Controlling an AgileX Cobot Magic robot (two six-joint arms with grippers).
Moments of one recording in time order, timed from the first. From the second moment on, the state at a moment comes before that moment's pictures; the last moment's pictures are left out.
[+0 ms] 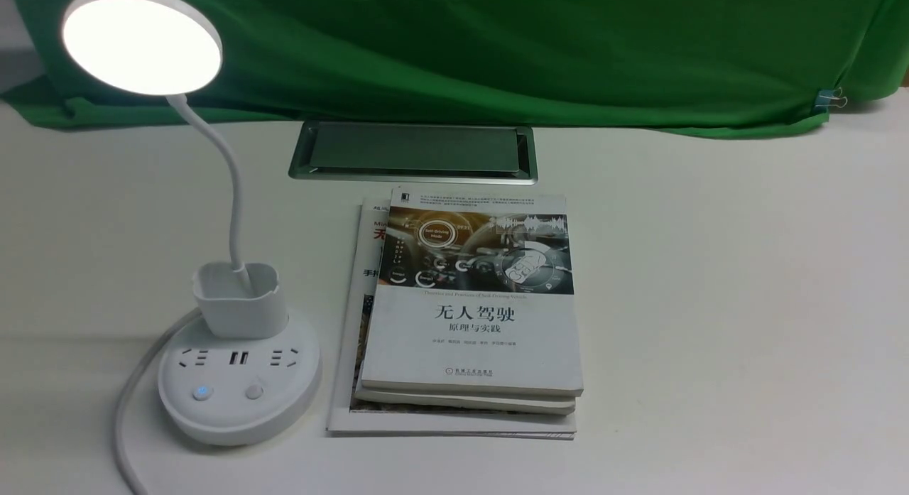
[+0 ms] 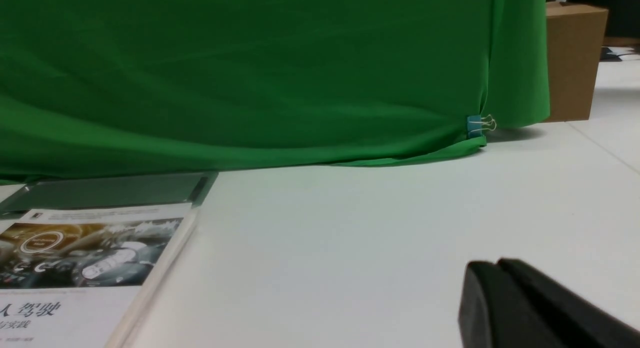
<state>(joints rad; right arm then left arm) 0.04 0.00 0.01 0.04 0.09 0.03 -0.01 0.07 -0.09 -0.22 -0.34 -0.15</state>
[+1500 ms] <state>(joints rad) 0.04 0.00 0.01 0.04 0.09 0.03 -0.38 1.59 -1.00 0.08 0.79 -0.07</state>
